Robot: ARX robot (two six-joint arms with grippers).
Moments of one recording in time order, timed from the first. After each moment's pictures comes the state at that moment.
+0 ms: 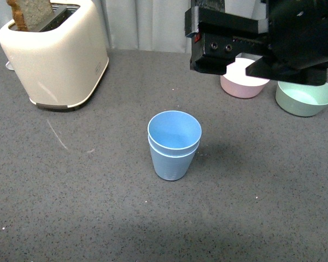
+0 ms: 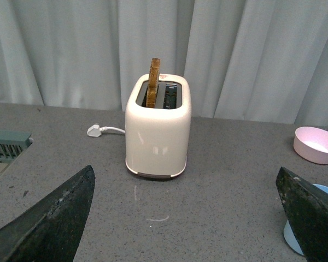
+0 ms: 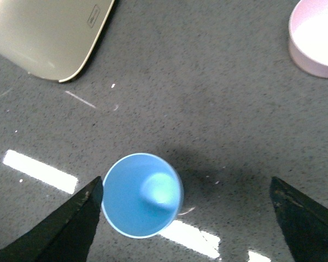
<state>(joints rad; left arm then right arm) 0.00 0.00 0.02 0.00 0.00 0.00 0.43 1.61 0.91 -0.02 -0.05 0.28</state>
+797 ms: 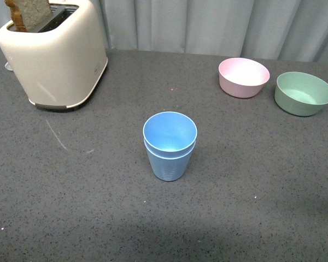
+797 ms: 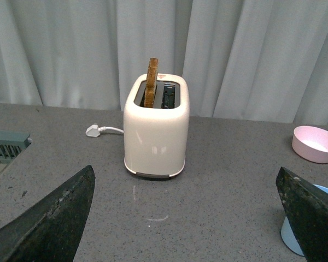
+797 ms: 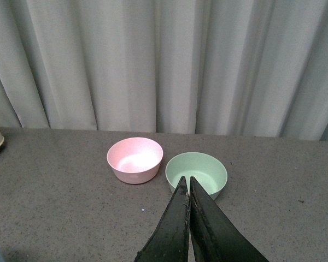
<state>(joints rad) 0.00 0.00 0.02 0.00 0.00 0.00 0.13 1.08 0.08 0.98 0.13 0.00</state>
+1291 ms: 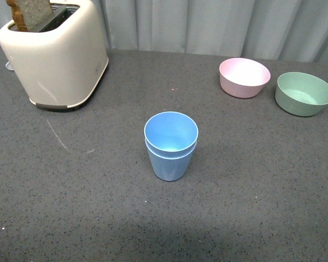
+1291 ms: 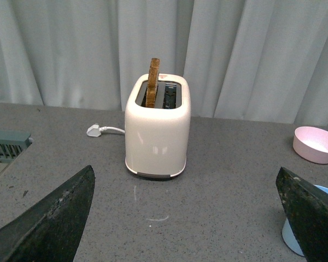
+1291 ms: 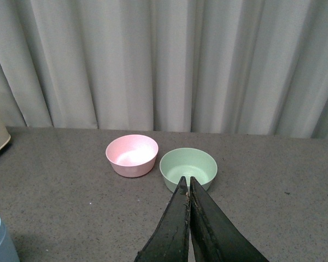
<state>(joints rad) 0.00 0.00 0.02 0.00 0.00 0.00 0.00 0.67 0.01 0.65 0.00 0.00</state>
